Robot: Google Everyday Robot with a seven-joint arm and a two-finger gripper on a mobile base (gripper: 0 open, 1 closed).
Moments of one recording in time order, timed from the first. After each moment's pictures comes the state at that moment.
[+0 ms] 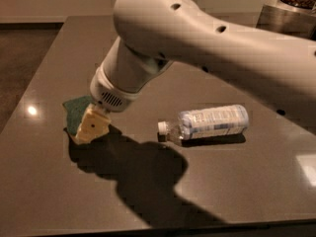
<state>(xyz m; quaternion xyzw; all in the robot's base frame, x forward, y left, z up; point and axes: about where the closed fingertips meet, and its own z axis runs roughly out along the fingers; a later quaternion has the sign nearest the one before) 0.447 0.131 0.885 -0.62 0.72 0.20 0.23</state>
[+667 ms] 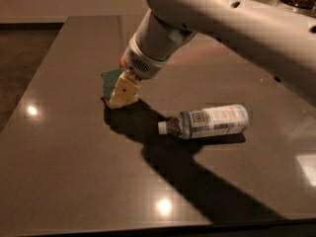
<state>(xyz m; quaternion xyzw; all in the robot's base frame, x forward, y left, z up) 0.544 0.065 0.896 -0.57 0.77 0.14 0.25</state>
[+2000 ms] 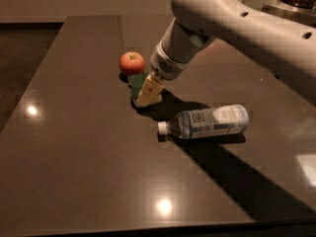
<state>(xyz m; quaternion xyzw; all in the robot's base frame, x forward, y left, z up) 0.587 0.000 0.855 -0.54 0.81 0.12 0.21</state>
